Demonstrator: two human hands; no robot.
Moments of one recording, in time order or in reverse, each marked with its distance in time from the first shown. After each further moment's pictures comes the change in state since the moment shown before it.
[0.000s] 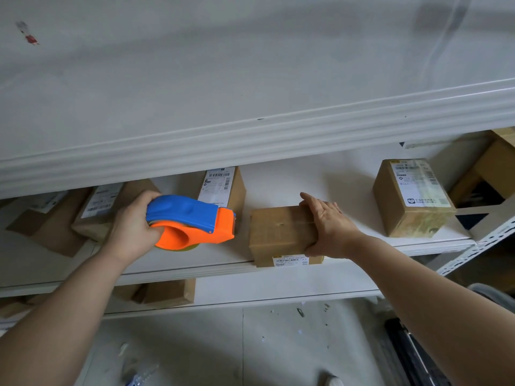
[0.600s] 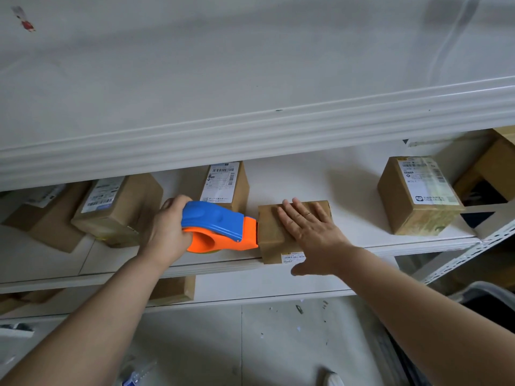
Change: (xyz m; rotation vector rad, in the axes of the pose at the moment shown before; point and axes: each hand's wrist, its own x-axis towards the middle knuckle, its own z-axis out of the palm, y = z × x) left_hand -0.005 0.007 0.048 0.024 -0.037 0.043; right_hand -0.007 -0.035 0.025 -0.483 -0.075 -0.204
